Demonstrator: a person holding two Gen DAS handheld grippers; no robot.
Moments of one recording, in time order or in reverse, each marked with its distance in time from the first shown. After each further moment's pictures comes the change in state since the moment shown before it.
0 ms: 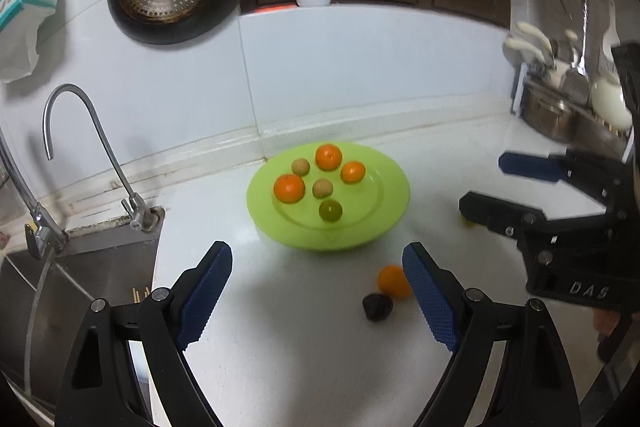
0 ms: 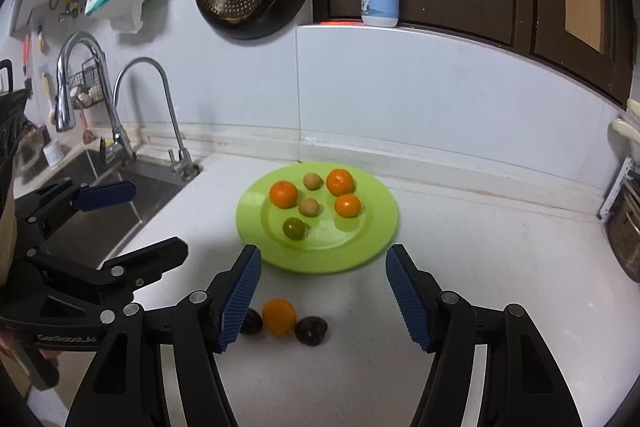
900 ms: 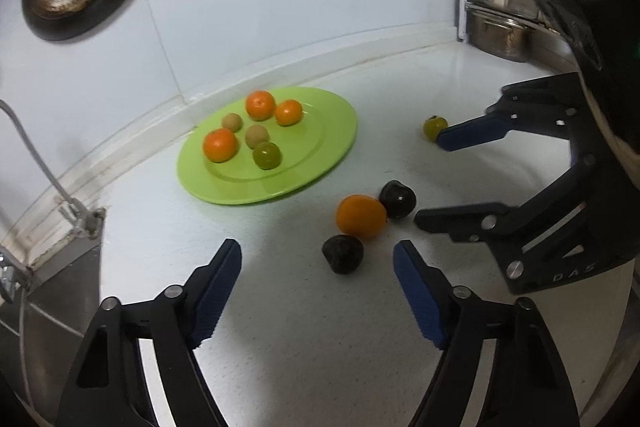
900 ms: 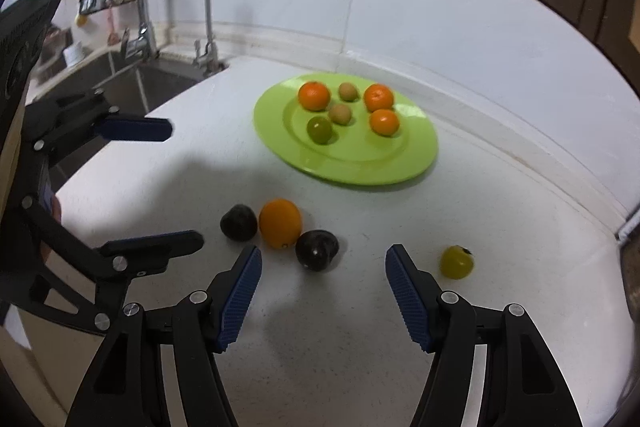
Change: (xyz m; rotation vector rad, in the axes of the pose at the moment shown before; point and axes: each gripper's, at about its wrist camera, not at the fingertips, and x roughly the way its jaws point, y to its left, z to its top) left arm 0.045 -0.026 -0.039 0.215 0.096 -0.164; right arm 0.048 0.011 -0.050 -0.223 0.229 0.092
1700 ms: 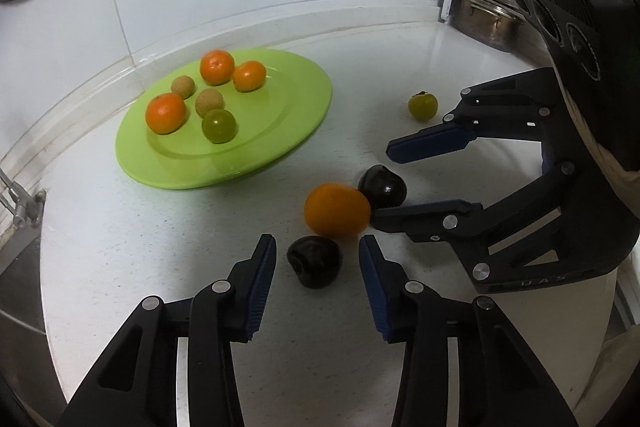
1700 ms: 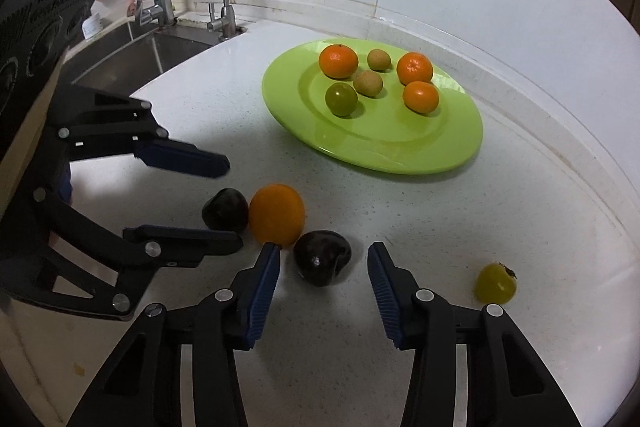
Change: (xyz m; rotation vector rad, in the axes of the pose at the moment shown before) left arm 0.043 0.002 0.004 -0.036 0.107 -0.158; right arm 0.040 -0.008 0.006 -0.049 0.085 0.092
